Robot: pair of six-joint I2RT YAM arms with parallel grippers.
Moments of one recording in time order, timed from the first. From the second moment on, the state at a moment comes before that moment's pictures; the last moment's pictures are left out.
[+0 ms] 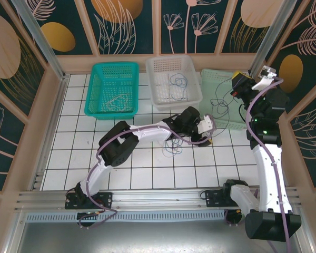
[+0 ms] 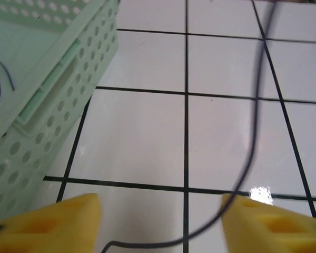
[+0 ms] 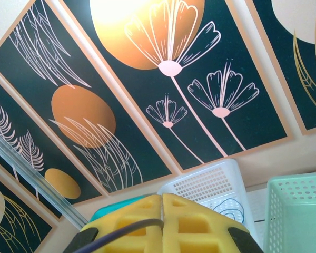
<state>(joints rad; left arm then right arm) -0.99 2.26 1.65 -0.01 0.44 0.25 -0.07 0.92 1.01 0.01 -0.38 0.58</state>
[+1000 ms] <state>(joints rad) -0.97 2.24 2.21 -0.01 0.06 0.14 -0.22 1.11 0.87 0.08 -0.26 0.51</state>
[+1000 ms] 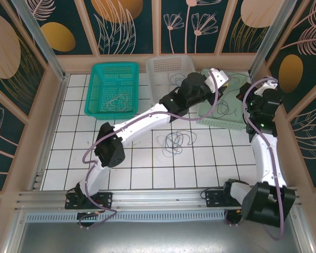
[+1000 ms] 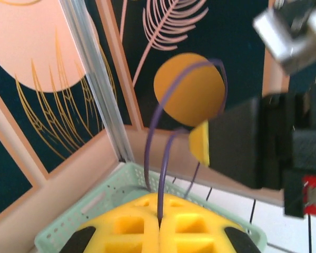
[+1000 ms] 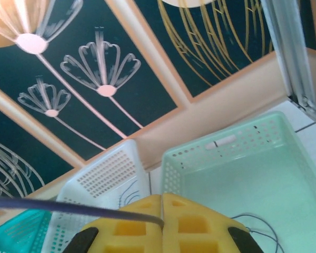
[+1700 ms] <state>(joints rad) -0.89 2.64 2.40 0.22 0.35 -0.18 -0.26 1.40 0.83 0.24 -0.32 0.49</state>
